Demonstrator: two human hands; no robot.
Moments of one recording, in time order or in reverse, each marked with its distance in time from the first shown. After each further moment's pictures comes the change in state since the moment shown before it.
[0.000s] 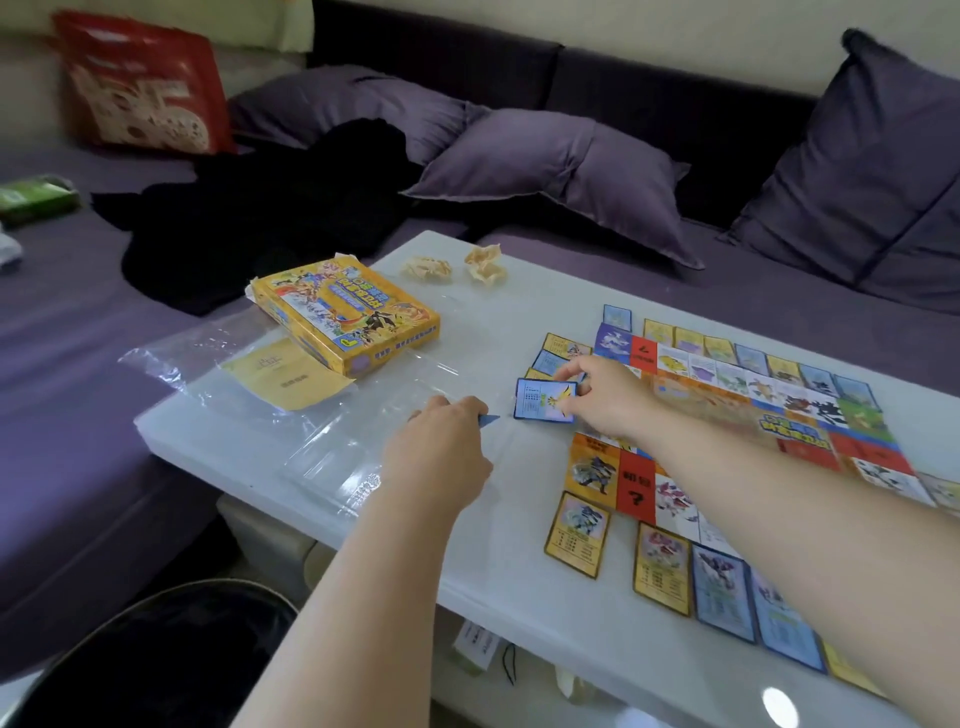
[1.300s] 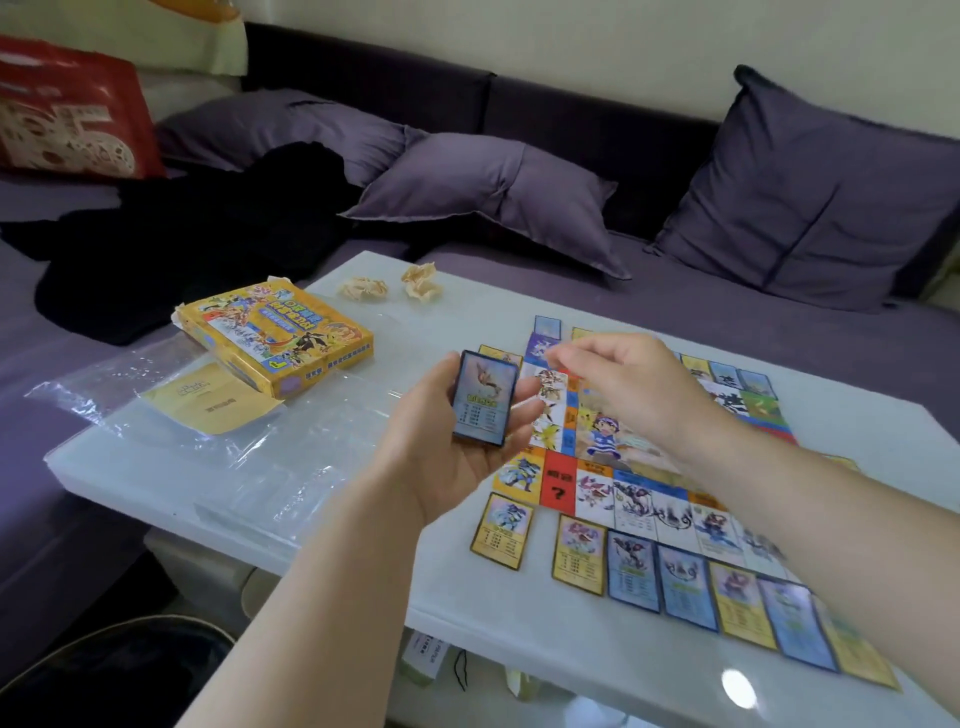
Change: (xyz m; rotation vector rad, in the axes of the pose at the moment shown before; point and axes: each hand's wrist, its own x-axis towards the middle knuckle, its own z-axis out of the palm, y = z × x) left_hand -0.023 0.069 -0.024 -1.845 -0.499 -0.166; right_hand -0.105 -0.020 -0.079 0.316 0.167 -0.133
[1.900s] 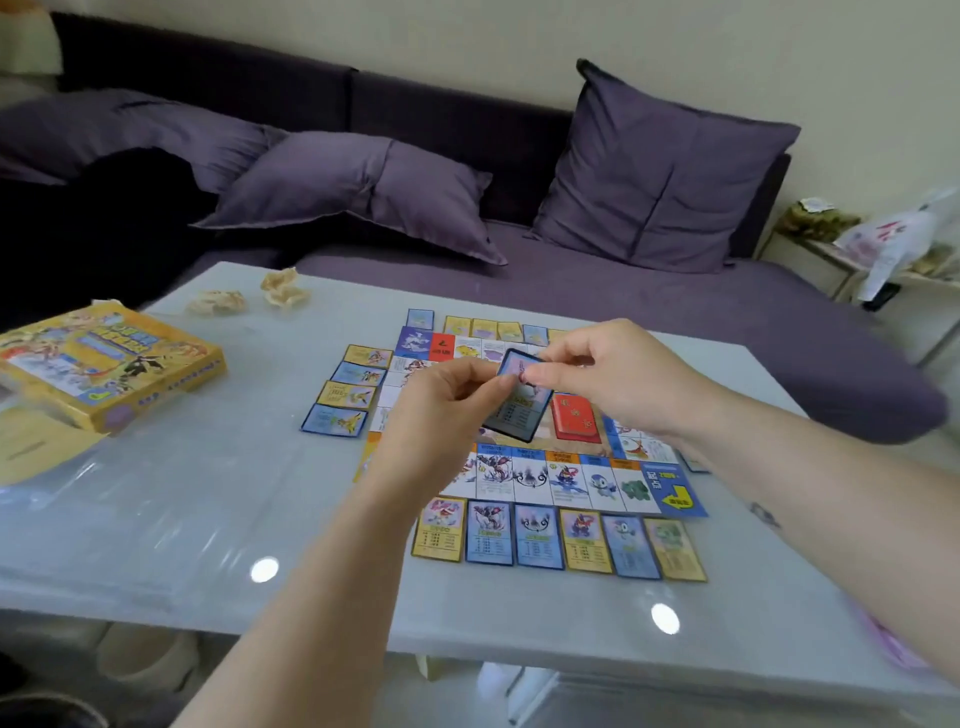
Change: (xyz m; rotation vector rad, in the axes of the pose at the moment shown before) left_hand 0.013 -0.071 0.083 0.911 -0.096 0.503; right_hand -0.063 0.026 -0.095 -0.197 0.046 0.058
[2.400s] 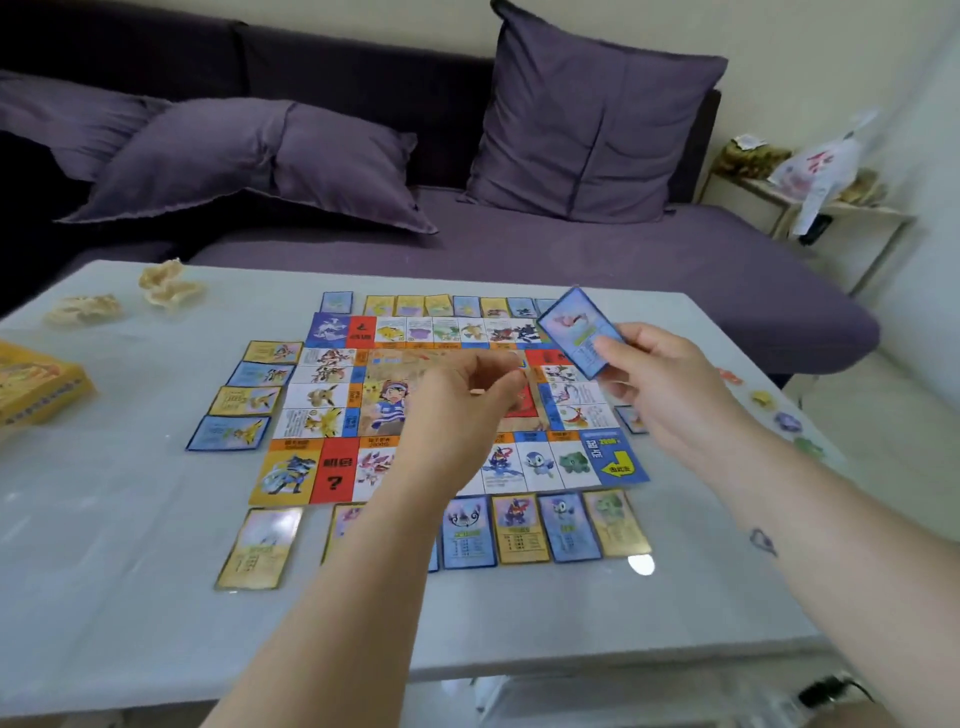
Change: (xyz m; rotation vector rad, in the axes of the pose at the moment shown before) left_hand 0.030 -0.020 0.087 0.032 -0.064 -0.092; right_hand -0.016 0.119 -0.026 0.626 0.427 0.288
